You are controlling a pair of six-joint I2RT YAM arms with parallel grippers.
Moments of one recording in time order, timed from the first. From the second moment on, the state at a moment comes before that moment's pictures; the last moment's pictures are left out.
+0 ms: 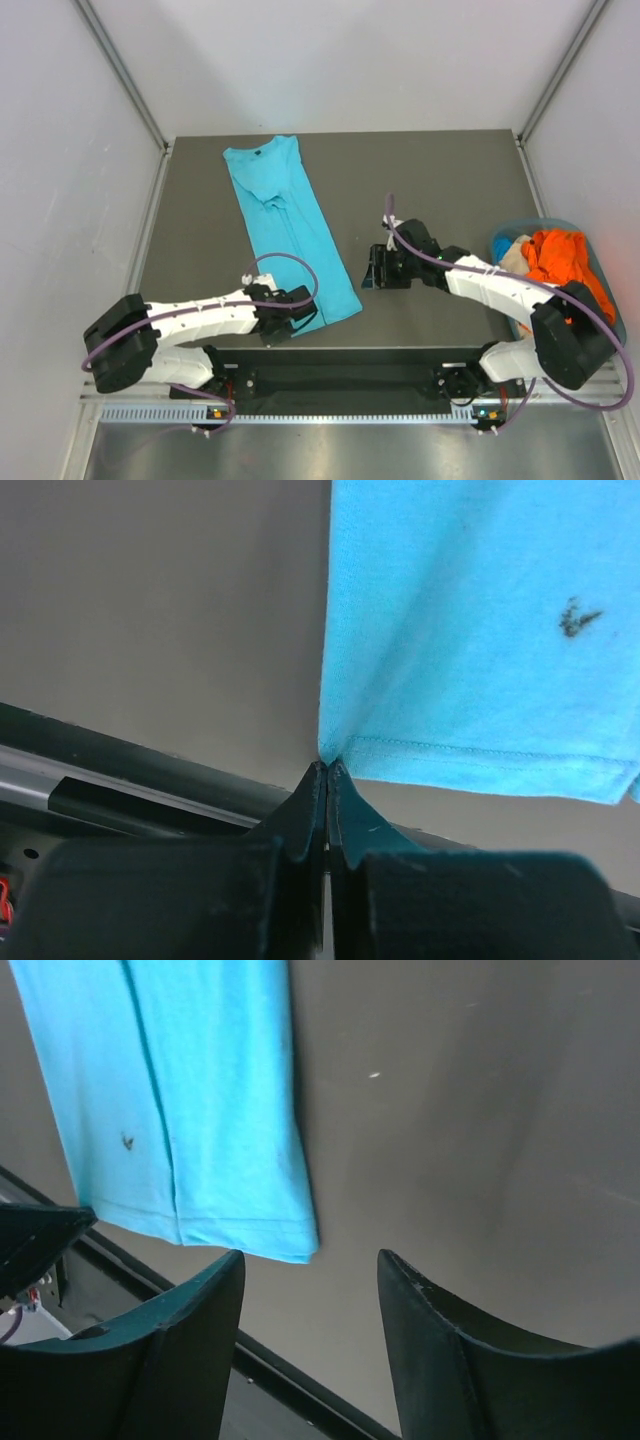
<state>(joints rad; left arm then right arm) -1.06 1.28 0.65 -0.86 -0.33 -1.47 0.60 1.33 0.73 -0.30 -0.24 0.55</state>
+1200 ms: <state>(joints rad) -0.88 0.96 0.43 -0.68 -0.10 -1.39 0.79 1.49 0.70 -0.20 -0.16 0.66</state>
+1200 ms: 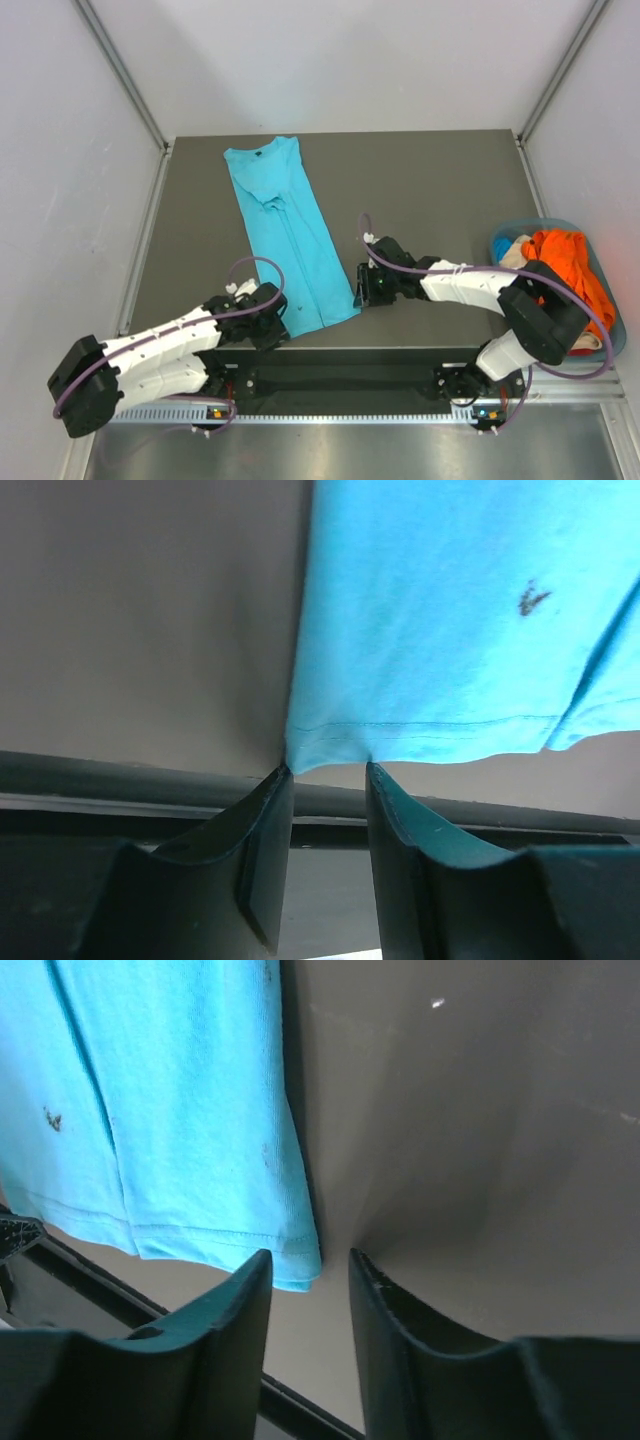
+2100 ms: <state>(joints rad) -0.89 0.97 0.46 -0.72 -0.09 -1.38 0.85 1.36 0.66 -0.22 -0.10 0.69</state>
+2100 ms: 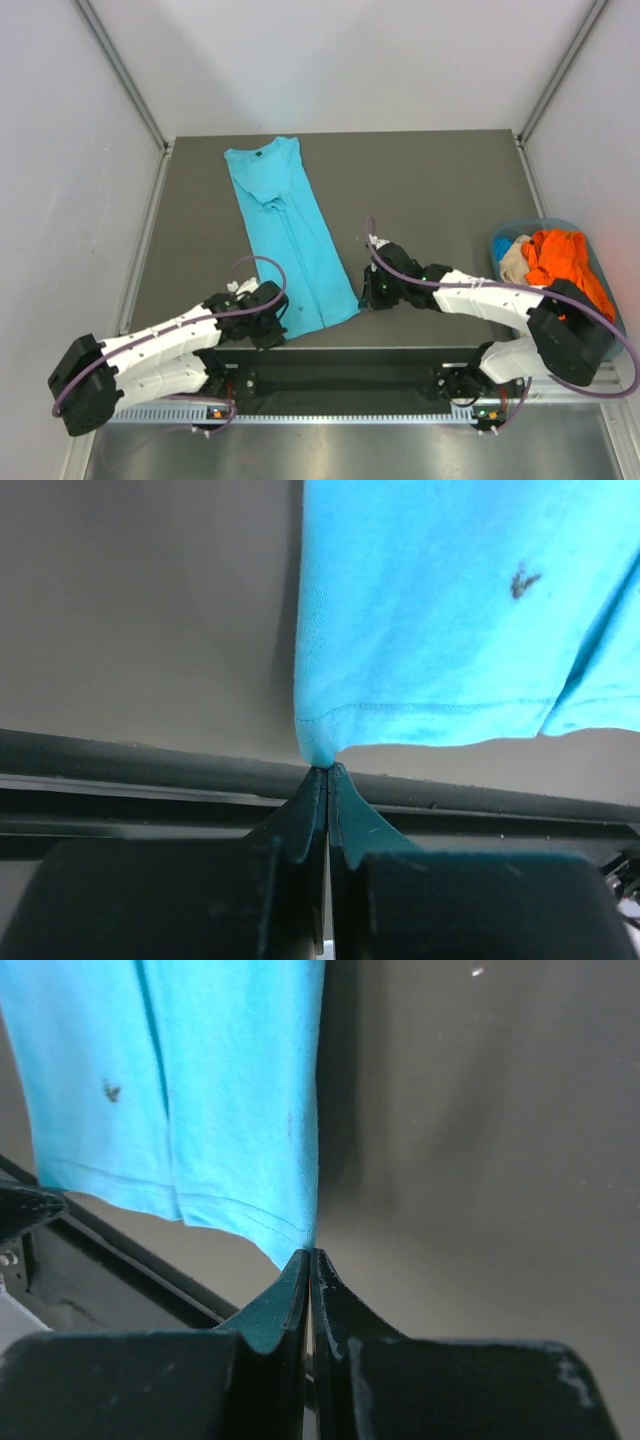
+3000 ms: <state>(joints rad) -0.95 0.87 0.53 -0.92 -0.13 -1.39 0.99 1.22 0.54 -0.22 -0.02 0.85</state>
